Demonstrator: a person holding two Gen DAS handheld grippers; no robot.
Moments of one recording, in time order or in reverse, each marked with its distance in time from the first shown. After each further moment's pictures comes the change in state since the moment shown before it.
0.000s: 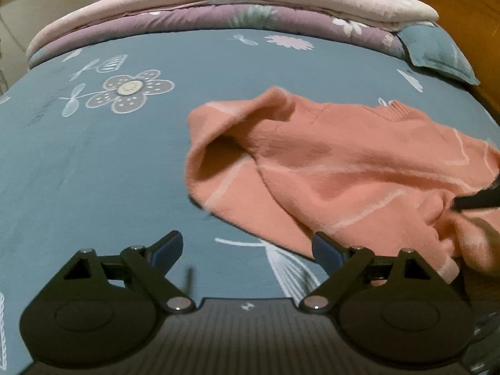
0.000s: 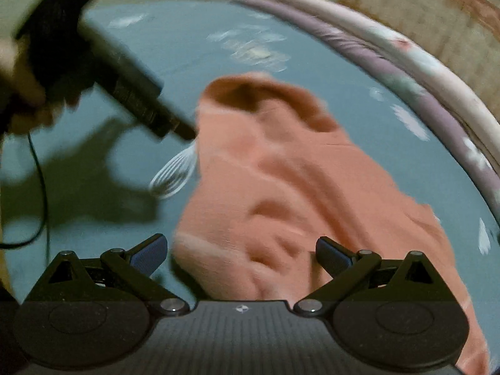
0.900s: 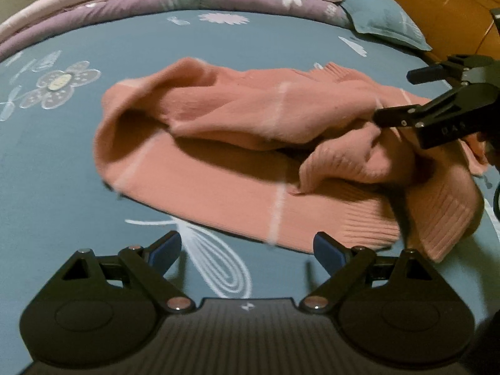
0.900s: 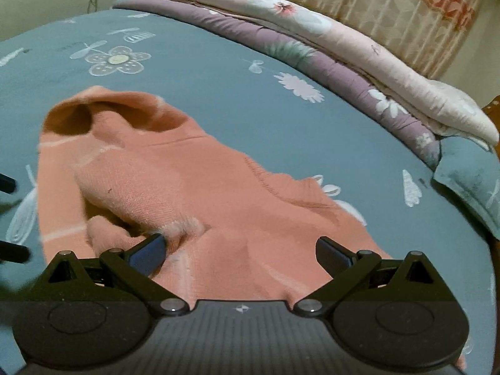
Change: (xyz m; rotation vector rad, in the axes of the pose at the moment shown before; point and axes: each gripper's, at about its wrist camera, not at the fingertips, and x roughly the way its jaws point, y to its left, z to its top) left arm 0.020 -0.051 -0.016 0.125 0.083 -0.196; right arm -0.005 -0.122 -0.003 0.332 0.017 -0.238
